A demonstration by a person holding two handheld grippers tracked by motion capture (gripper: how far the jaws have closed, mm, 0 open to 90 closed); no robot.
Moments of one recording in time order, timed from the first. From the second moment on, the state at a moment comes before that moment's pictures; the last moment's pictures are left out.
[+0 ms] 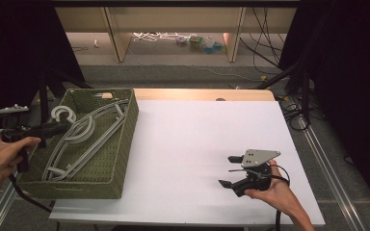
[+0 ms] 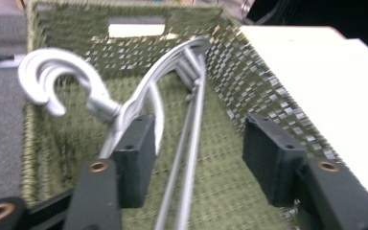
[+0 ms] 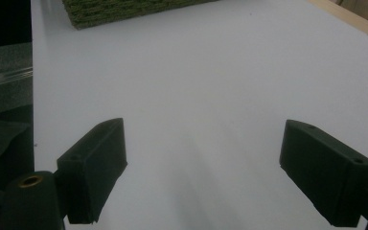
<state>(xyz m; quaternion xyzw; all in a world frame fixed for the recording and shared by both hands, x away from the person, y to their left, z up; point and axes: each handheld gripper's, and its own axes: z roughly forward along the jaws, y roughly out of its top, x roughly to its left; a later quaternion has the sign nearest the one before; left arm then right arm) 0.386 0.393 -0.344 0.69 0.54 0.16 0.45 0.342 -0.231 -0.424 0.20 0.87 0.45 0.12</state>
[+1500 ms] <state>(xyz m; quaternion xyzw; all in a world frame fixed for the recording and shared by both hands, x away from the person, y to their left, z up) 0.284 0.233 -0.389 0.68 0.39 0.24 0.58 0.325 -0.246 -0.428 0.27 0.78 0.52 0.21</state>
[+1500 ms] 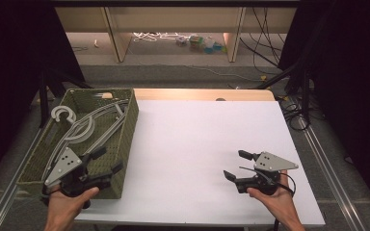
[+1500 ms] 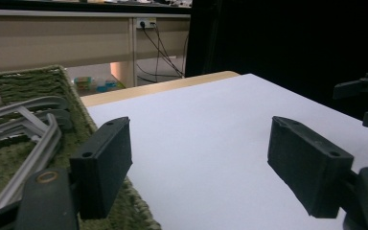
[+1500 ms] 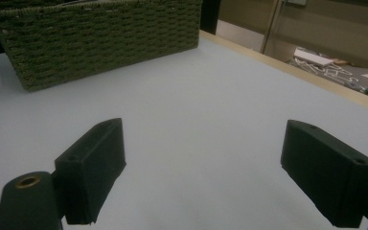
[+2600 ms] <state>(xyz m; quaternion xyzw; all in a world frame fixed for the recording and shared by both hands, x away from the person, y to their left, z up) 0.267 0.207 -0.438 0.69 0.34 0.25 0.58 0.294 -0.242 -0.446 0.29 0.73 0.57 0.24</state>
